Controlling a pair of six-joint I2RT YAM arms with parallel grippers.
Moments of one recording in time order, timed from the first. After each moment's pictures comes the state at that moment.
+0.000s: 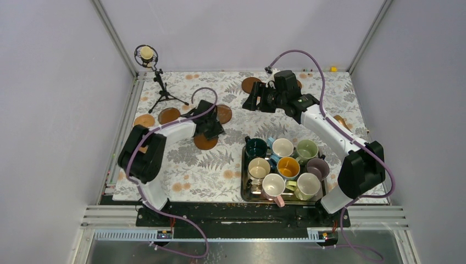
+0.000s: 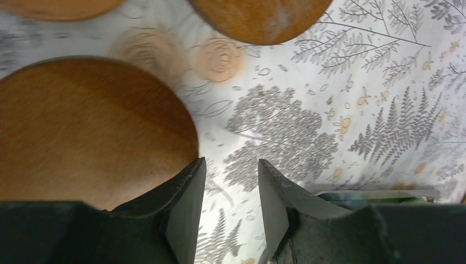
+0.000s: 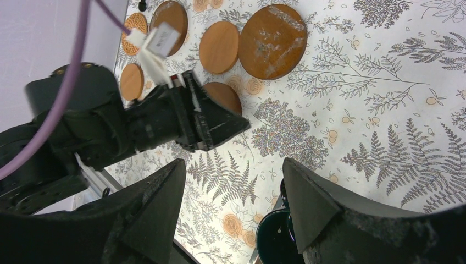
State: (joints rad) left arm -0.46 1.80 1.07 -0.23 0.05 -0.89; right arm 0.48 1.59 1.36 -0.36 -0.30 0.53
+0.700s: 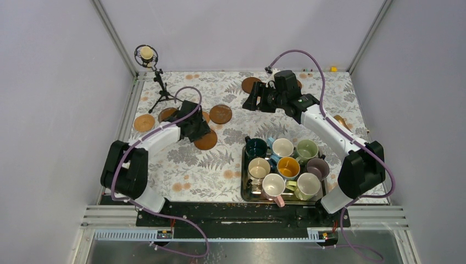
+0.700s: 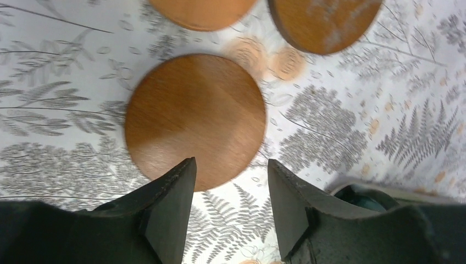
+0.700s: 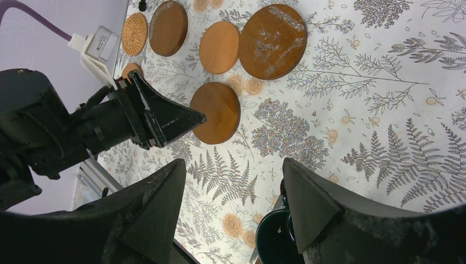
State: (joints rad) left arm -0.33 1.55 0.94 -0.35 -0.03 -0.80; right arm 0.48 1.59 1.36 -0.36 -0.30 0.53
